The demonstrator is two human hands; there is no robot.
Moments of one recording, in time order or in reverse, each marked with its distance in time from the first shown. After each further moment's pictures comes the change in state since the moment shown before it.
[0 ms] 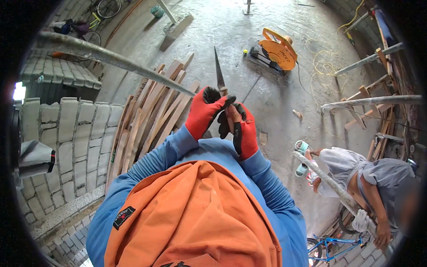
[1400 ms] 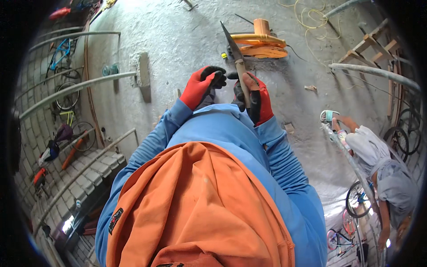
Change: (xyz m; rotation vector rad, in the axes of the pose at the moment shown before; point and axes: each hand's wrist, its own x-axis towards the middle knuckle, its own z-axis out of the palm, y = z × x) left_hand 0.587 0.048 0.079 0.005 -0.788 -0.256; right_hand 0.462 -0.157 -0.139 0.323 0.451 -0.076
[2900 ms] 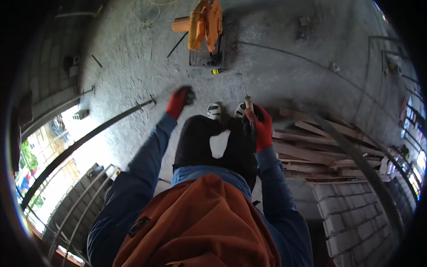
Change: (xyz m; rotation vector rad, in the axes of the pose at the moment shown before) left_hand 0.312 -0.091 -0.315 0.860 -0.940 -0.426; right_hand 0.192 0.330 0.217 0.572 1.386 -0.538
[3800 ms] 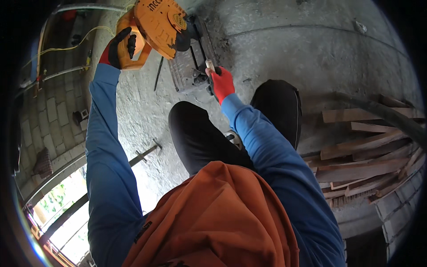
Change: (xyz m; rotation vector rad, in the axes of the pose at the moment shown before) left_hand 0.291 0.121 -0.019 0.167 -0.225 0.253; right_hand 0.380 0.320 0.073 0.368 -0.013 -0.187
